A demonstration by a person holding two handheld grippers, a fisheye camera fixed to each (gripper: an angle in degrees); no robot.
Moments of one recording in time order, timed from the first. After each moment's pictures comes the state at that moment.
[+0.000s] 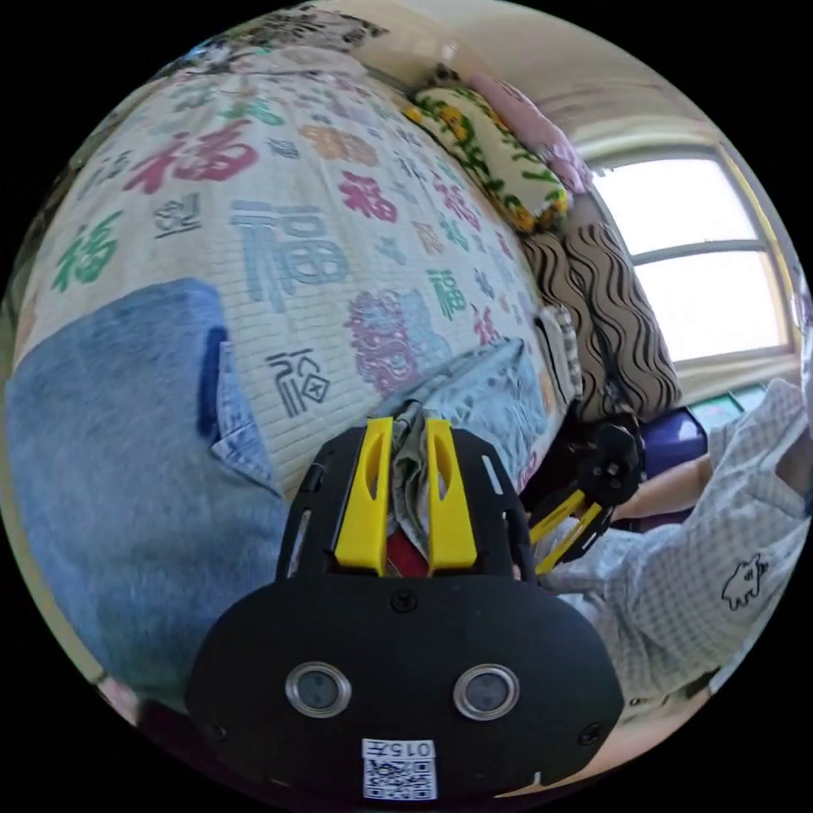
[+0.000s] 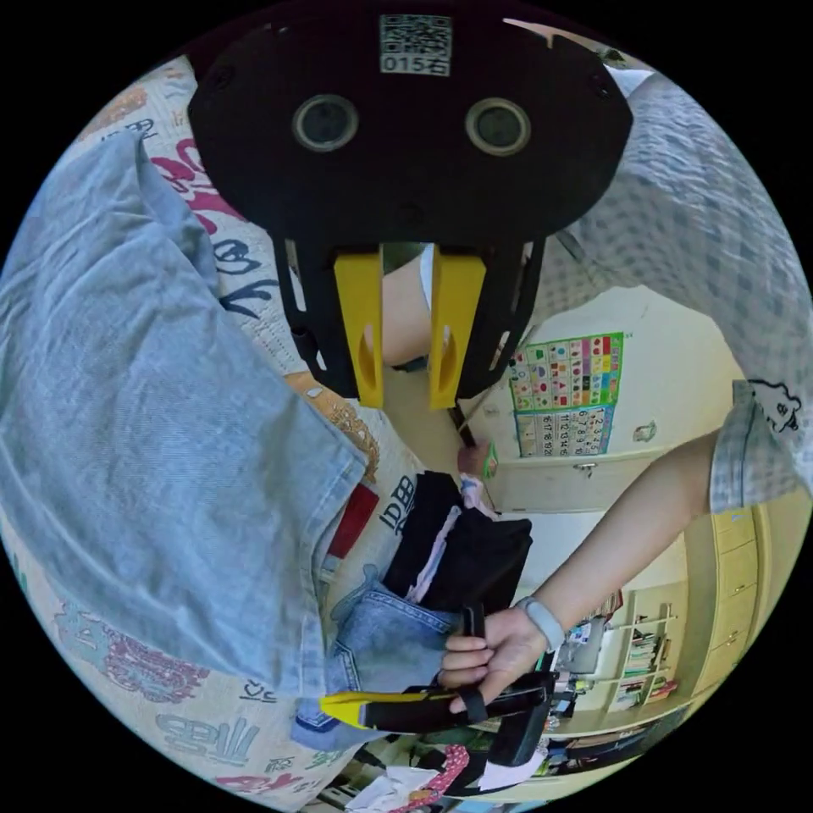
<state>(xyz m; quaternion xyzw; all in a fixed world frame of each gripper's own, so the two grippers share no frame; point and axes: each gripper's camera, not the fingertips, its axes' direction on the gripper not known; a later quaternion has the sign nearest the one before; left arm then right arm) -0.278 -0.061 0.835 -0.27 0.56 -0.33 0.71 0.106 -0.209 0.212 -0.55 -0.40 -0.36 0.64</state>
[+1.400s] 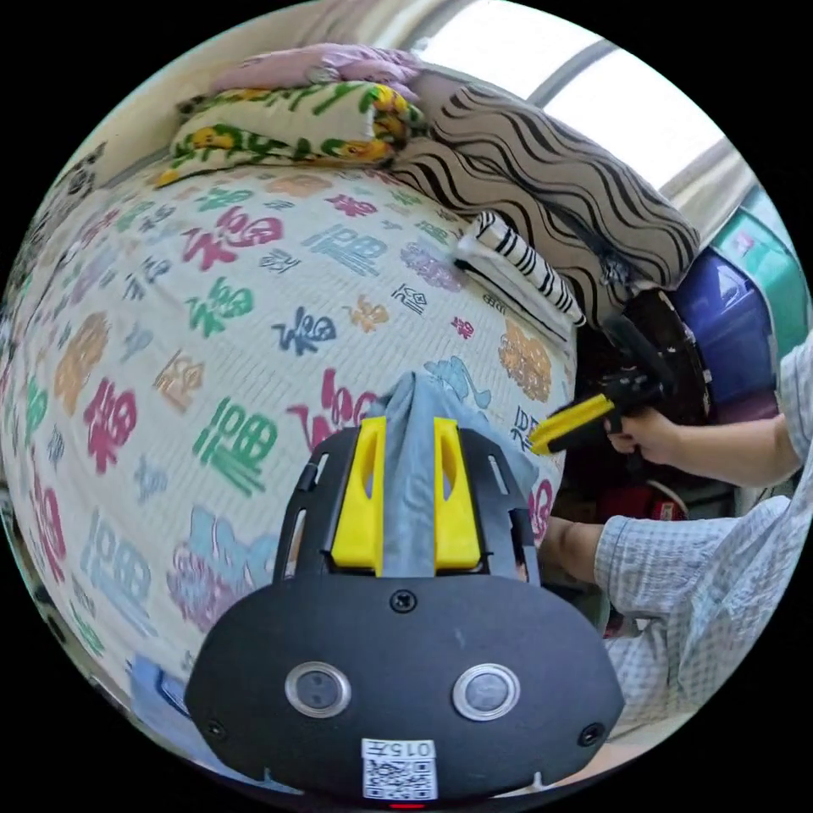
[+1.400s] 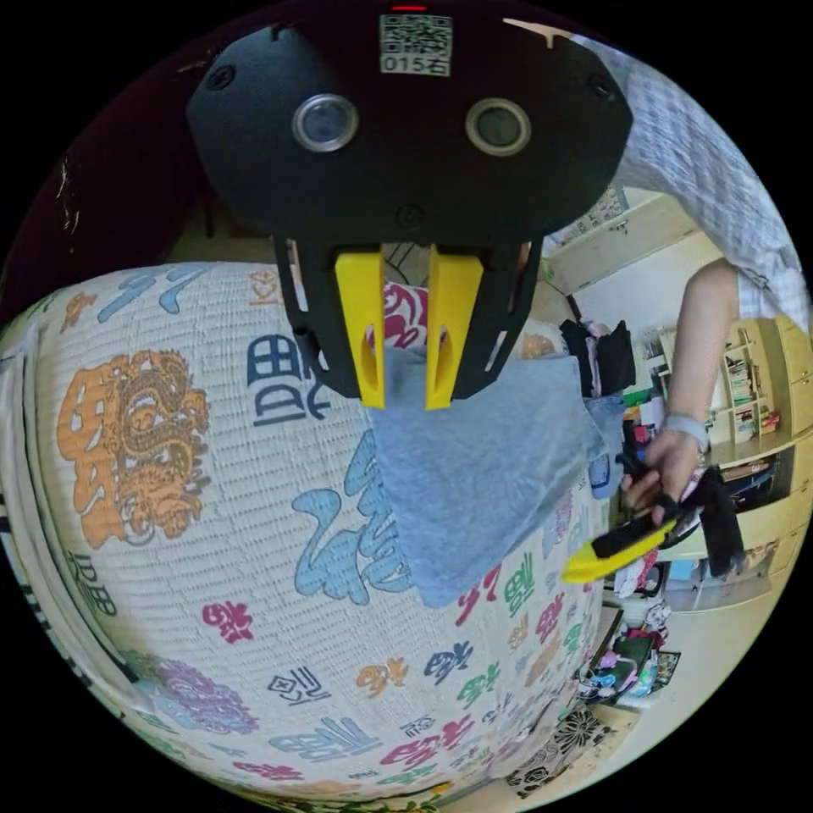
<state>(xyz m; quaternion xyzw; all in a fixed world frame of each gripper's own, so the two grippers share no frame) -0.002 -0.298 0.791 -0.17 0.59 -0.01 0.79 0.307 -0.310 0.242 -0.42 -0.18 -0.05 0.89</state>
